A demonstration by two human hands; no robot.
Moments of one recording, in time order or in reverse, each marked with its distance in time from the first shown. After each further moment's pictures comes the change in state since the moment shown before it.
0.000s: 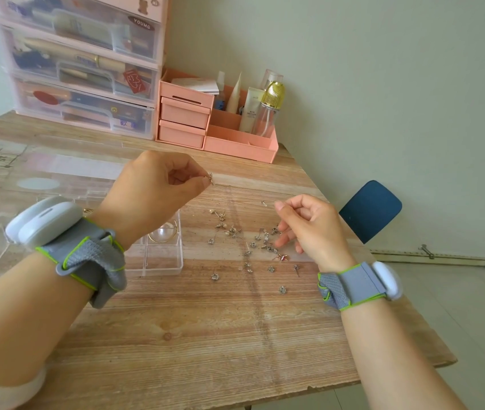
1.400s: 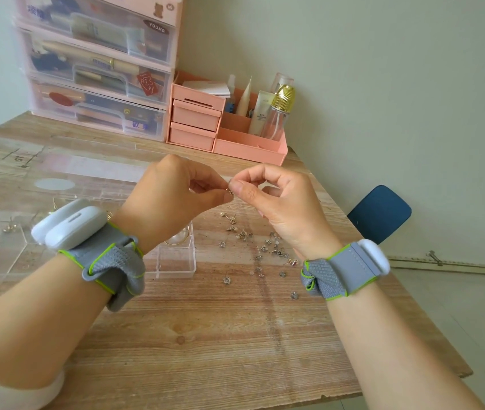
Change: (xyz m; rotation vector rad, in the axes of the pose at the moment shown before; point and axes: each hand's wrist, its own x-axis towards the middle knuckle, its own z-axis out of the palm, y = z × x) left_hand -0.001 0.001 0.001 0.055 -0.039 0.095; right_hand 0.001 -0.056 0.039 0.116 -0.218 -0.368
